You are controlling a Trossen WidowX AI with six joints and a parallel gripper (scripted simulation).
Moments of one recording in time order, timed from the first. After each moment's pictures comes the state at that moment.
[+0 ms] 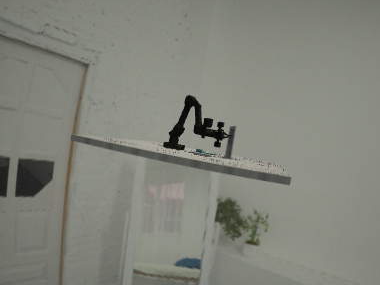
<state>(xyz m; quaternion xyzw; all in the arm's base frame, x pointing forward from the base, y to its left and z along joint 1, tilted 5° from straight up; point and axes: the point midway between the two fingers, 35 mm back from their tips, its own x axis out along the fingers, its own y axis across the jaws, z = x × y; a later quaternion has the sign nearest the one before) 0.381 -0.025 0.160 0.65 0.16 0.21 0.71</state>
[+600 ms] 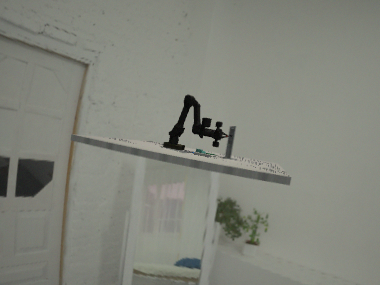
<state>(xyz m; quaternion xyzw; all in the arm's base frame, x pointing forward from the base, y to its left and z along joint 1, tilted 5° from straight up) 0.369 -0.029 0.159 0.65 0.16 0.21 0.71</state>
